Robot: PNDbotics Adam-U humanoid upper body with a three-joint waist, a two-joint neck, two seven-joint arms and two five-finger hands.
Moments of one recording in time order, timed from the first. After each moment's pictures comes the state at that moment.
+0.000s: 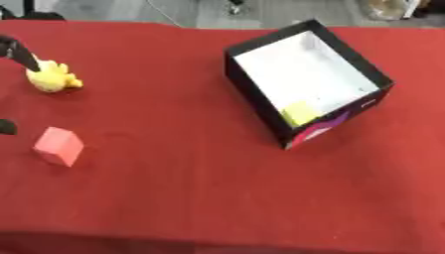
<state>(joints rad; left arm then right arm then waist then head) -0.90 0.87 -0.38 -1.19 -0.37 -0.52 -0.60 -0.69 -0.83 -0.10 -1.40 -0.62 -0.10 0.75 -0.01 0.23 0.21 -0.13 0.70</state>
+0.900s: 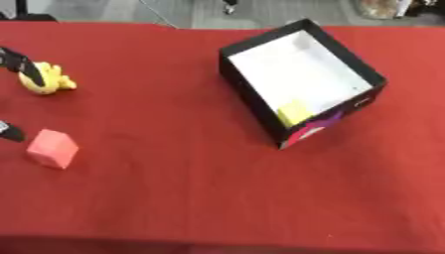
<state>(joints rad) -0.94 0.82 -0.39 -1.13 -0.42 -0.41 -0.71 -0.69 -0.82 -0.08 -1.40 -0.57 -0.10 0.76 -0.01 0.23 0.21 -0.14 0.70</state>
